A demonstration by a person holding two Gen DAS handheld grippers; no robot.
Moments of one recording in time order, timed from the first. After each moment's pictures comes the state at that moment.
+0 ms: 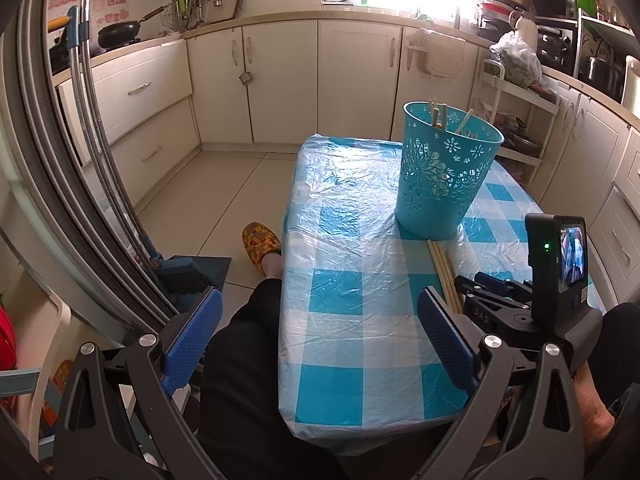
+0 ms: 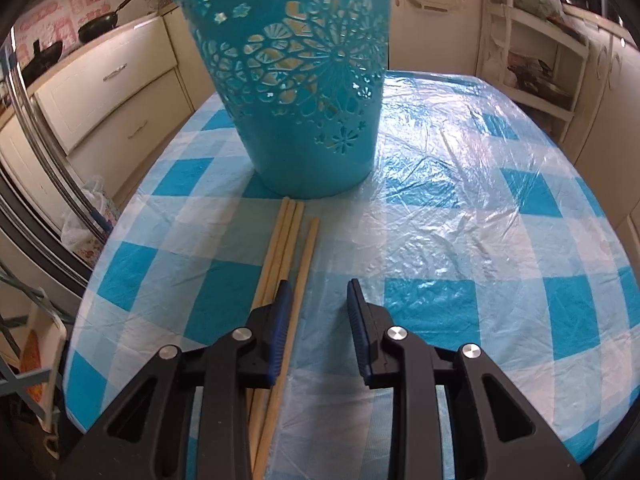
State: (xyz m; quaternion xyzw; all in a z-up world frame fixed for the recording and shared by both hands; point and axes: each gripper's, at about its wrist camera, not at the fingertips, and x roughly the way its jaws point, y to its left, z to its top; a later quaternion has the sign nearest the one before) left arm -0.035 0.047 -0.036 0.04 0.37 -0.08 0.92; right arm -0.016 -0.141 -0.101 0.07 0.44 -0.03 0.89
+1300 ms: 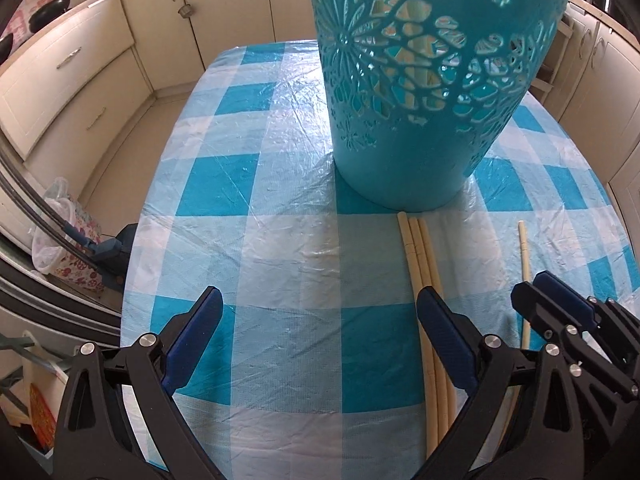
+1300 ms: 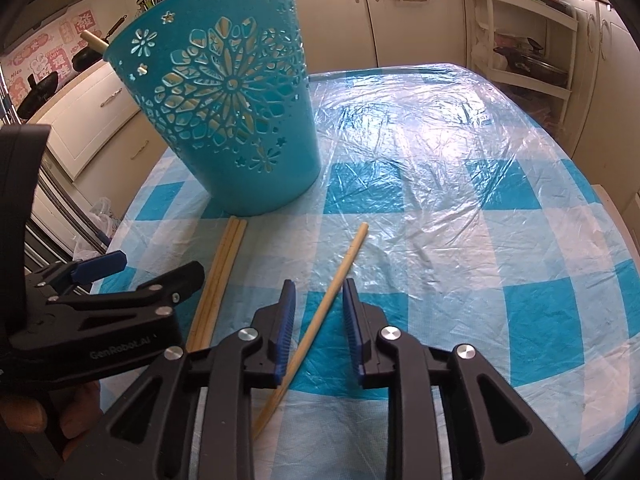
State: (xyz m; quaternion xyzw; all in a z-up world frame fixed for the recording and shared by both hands) left arm 0.080 -0.080 -0.148 0.09 0.50 -0.10 0.85; right arm -0.022 -0.200 -0.105 0.15 0.43 -0.01 0.89
